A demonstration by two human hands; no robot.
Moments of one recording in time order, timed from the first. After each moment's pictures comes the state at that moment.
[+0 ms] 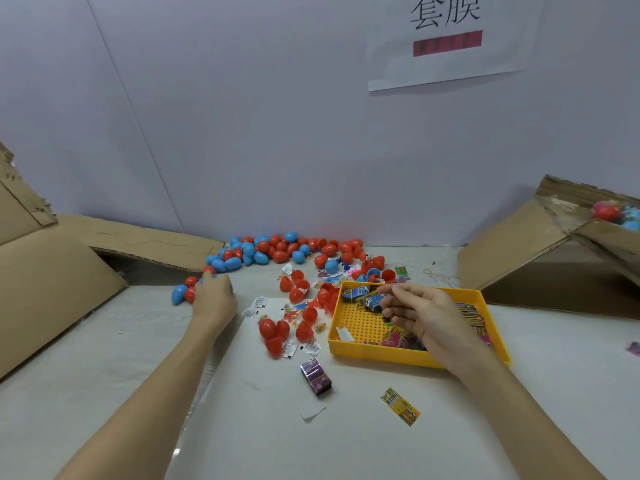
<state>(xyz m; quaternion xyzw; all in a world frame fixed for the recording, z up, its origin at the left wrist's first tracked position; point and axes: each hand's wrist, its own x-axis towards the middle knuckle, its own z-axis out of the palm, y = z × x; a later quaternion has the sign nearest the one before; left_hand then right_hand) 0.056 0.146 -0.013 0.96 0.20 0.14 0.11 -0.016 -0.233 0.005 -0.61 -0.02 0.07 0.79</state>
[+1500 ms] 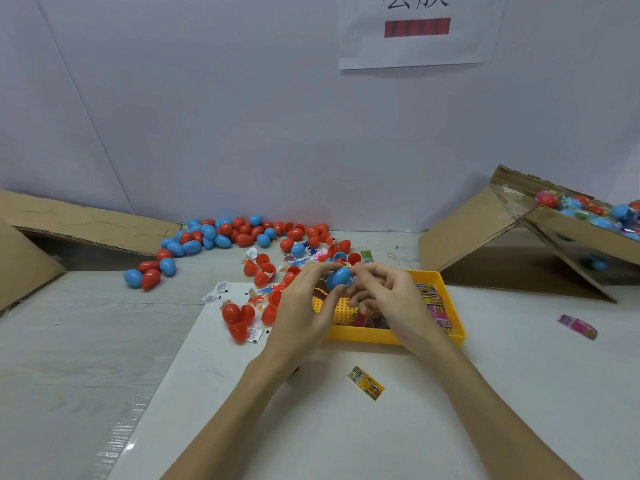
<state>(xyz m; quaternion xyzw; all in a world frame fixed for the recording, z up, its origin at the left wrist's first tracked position) -0.036 -0.054 -0.010 0.83 -0.22 0.26 0.44 -0.029 -0.226 0.008 -0.70 -0.09 -0.02 0.70</state>
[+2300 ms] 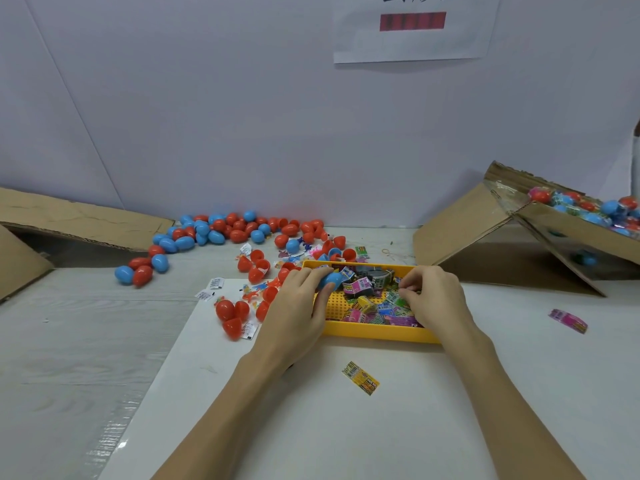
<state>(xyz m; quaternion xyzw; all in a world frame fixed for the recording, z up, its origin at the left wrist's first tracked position) -0.035 -0.048 -0.015 0.89 -0.20 0.23 0.33 -0.025 -0.281 0.005 -0.94 0.07 -0.14 0.29</state>
